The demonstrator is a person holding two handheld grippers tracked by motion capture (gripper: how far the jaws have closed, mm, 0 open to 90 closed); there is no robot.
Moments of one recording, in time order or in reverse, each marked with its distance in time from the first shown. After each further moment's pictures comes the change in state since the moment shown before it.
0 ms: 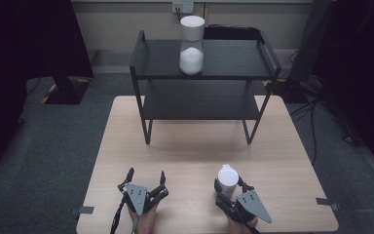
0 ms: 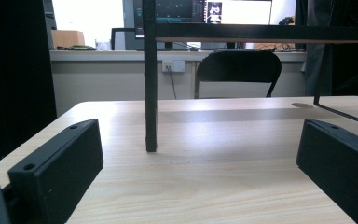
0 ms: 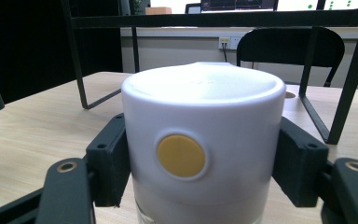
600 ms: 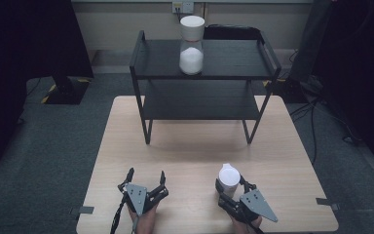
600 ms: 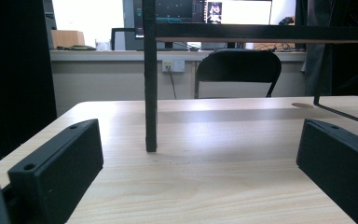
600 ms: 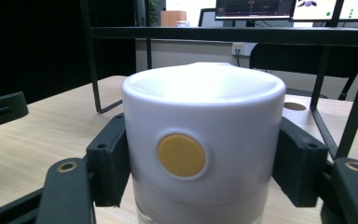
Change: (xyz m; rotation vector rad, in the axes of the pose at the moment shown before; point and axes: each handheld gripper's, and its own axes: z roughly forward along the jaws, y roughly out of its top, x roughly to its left) left arm 0.000 0.000 0.000 0.000 0.000 0.000; right arm -0.017 0.011 -0.005 -0.014 0.072 -0.025
